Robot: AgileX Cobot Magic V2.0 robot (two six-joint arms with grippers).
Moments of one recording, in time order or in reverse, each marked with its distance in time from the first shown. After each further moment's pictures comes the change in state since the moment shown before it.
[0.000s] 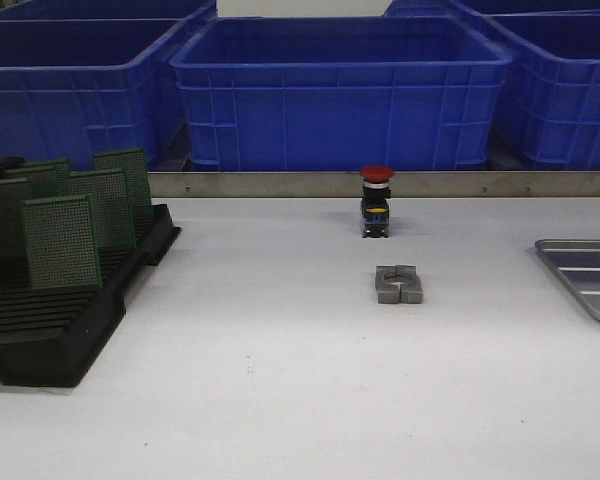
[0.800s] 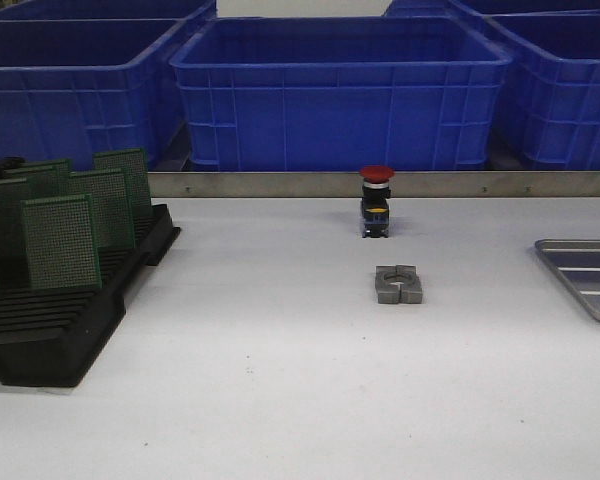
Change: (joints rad) left arm 0.000 -0.023 0.002 0.067 0.051 -0.078; right arm 0.000 0.000 0.000 0.000 0.000 0.000
